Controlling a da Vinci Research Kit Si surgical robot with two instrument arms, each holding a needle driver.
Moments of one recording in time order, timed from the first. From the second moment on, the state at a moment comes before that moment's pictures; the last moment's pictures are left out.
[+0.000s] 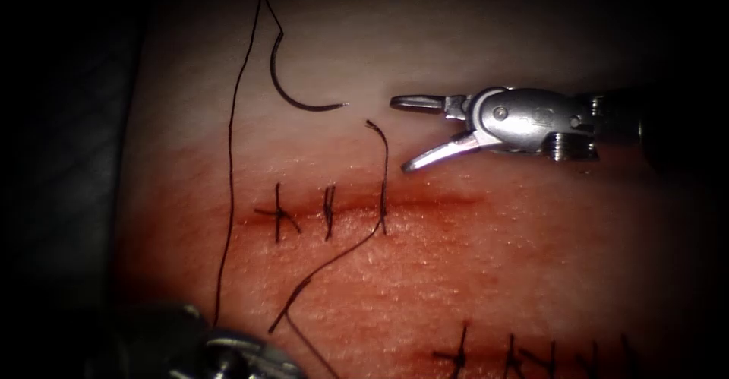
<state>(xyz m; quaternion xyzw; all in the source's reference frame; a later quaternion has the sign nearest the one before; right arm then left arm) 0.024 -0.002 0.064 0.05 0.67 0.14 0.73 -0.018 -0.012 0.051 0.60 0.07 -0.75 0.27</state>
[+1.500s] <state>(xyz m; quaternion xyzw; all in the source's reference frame) 0.035 -0.014 0.064 0.23 0.79 0.00 0.56 -0.012 0.004 0.054 0.63 0.03 -0.73 0.27</state>
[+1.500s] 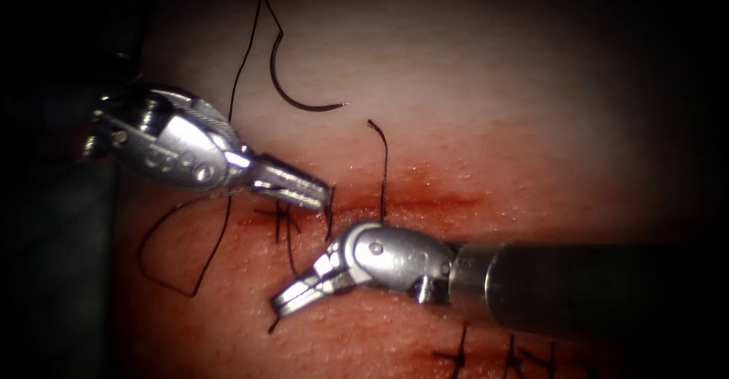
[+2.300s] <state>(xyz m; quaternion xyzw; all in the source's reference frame) 0.029 -0.011 0.060 0.17 0.83 0.24 0.47 -0.013 0.002 0.065 0.62 0.00 -0.75 0.23</state>
